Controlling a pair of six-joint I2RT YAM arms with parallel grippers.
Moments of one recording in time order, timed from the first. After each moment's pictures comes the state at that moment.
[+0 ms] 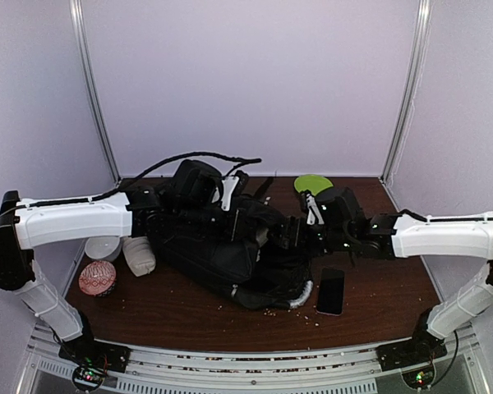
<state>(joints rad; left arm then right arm) -0.99 1.57 1.25 -0.27 0.07 -0.50 0.88 1.43 0.91 -0.05 -0.01 0.88</state>
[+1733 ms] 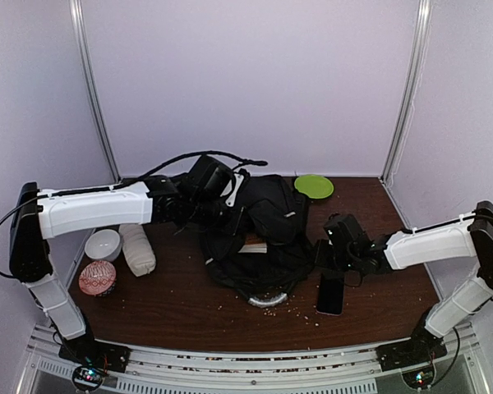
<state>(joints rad) -0.94 1.71 1.40 -0.42 -0.12 -0.35 0.74 1.49 0.66 0.03 0.26 0.83</state>
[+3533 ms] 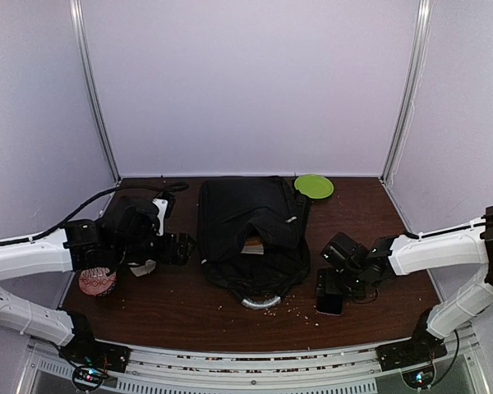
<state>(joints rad) -0.91 1.11 0.79 -0.38 -0.33 -0.48 0.85 1.42 0.67 -0.46 0.19 0.97</state>
